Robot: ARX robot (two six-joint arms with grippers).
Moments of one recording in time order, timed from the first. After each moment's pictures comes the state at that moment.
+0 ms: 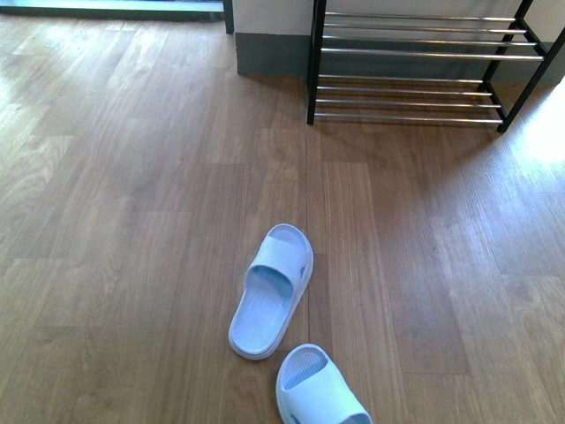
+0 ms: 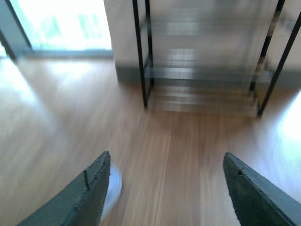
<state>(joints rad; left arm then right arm) 0.00 0.02 0.01 0.00 0.00 -0.01 -0.01 0.62 0.00 0.54 -0.01 0.04</state>
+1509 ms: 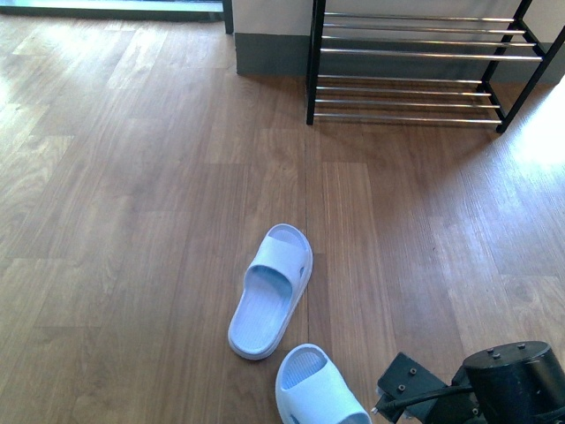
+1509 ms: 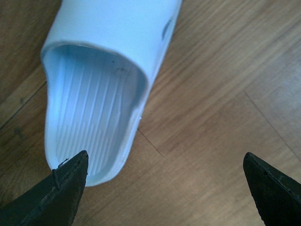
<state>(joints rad) 0.00 0.02 0.01 0.00 0.00 -0.01 0.21 2.72 0.51 1.04 -0.10 -0.46</state>
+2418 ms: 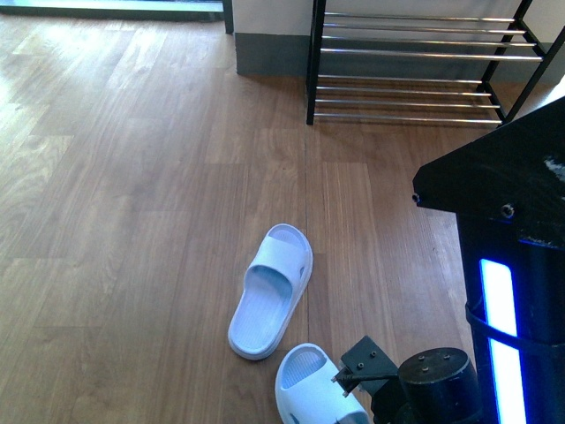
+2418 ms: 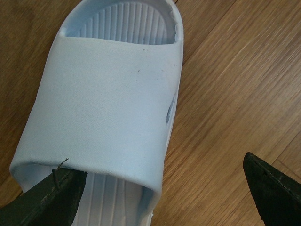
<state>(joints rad) 0.00 0.02 0.01 0.00 0.00 -0.01 0.33 2.98 0.75 1.24 -0.05 -0.18</state>
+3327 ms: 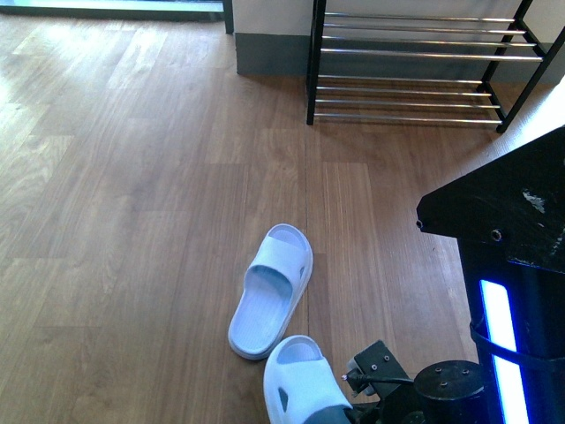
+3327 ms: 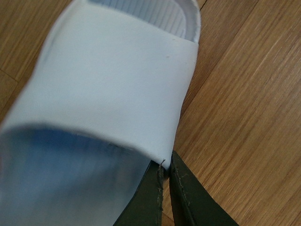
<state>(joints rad) 0.00 0.02 0.01 0.00 0.00 -0.01 0.29 3.06 0.75 1.40 -0.21 -0.01</state>
